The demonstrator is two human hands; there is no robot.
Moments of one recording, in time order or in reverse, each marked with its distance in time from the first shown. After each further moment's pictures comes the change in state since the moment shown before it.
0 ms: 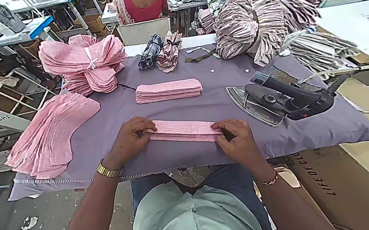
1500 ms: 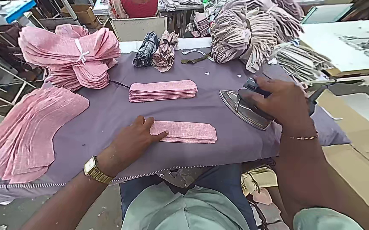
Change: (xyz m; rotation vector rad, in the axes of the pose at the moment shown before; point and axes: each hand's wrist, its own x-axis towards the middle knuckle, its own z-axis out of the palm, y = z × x) left_hand 0.025 0.048 0.006 0.770 -0.582 0.087; right_hand 0.104 0.058 -0.127 -0.610 -0.040 0.038
